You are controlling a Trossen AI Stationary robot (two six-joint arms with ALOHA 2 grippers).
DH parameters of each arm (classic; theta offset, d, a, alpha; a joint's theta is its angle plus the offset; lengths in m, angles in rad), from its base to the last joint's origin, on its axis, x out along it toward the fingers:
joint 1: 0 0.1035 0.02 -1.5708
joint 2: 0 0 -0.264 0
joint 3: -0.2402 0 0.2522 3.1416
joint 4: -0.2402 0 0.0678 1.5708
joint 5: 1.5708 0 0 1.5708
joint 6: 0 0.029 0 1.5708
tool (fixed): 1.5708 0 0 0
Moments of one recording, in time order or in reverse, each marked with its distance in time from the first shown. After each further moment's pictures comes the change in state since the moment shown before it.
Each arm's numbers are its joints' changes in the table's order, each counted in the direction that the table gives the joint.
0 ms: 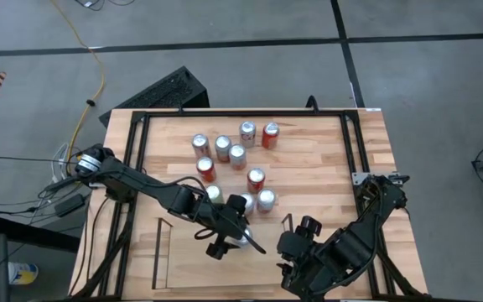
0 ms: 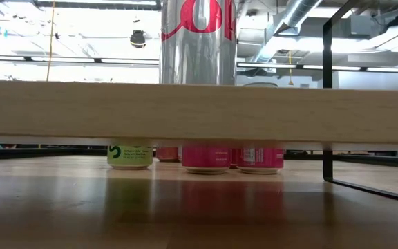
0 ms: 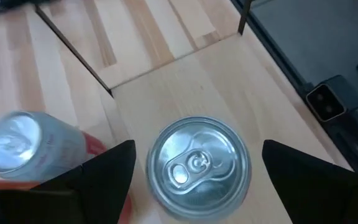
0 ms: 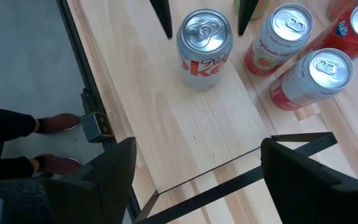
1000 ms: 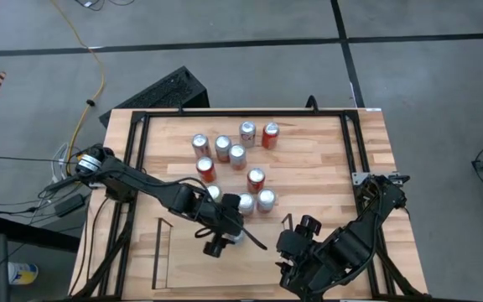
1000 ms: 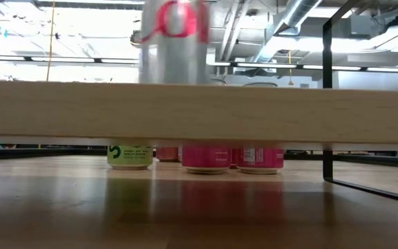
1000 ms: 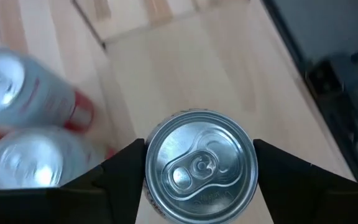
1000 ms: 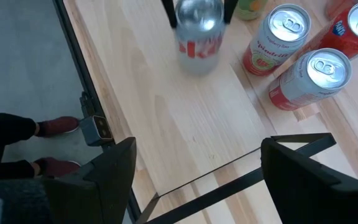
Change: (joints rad) left arm 0.002 -0.020 -0.007 -0.145 0.019 -0.089; right arm -0.006 0.000 0.000 0.000 0.002 0.011
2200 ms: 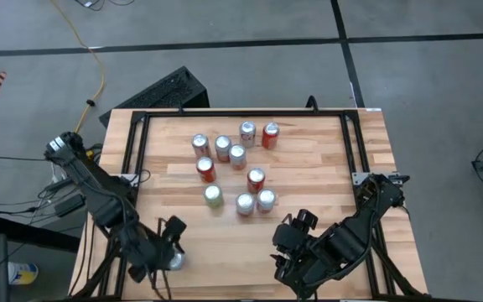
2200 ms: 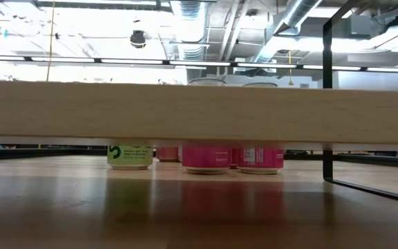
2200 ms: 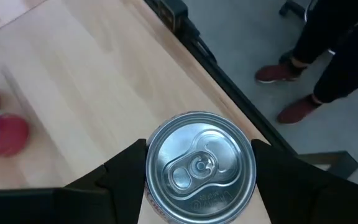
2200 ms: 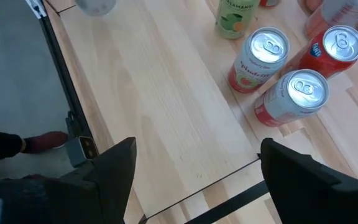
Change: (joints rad) left arm -0.446 -0.377 0.239 -0.112 -0.093 -0.083; right arm -0.028 0.000 0.000 0.000 0.055 -0.023
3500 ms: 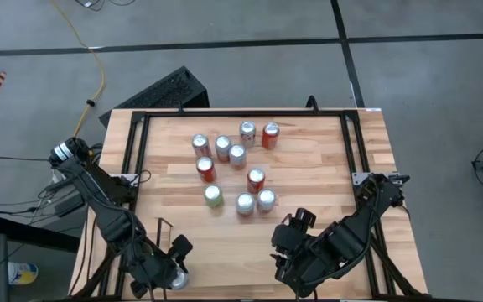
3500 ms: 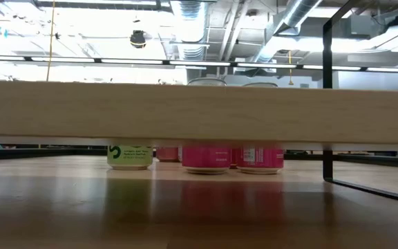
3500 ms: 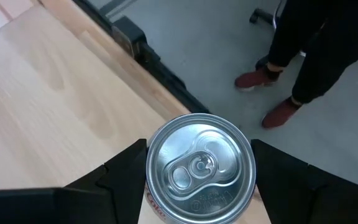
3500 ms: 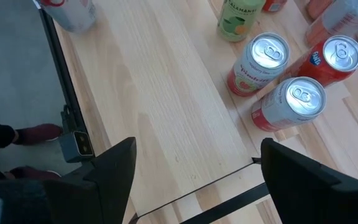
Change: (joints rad) left arm -0.036 0.101 0.024 0.200 0.072 0.052; right arm -0.012 0.000 0.000 0.002 -0.004 -0.067
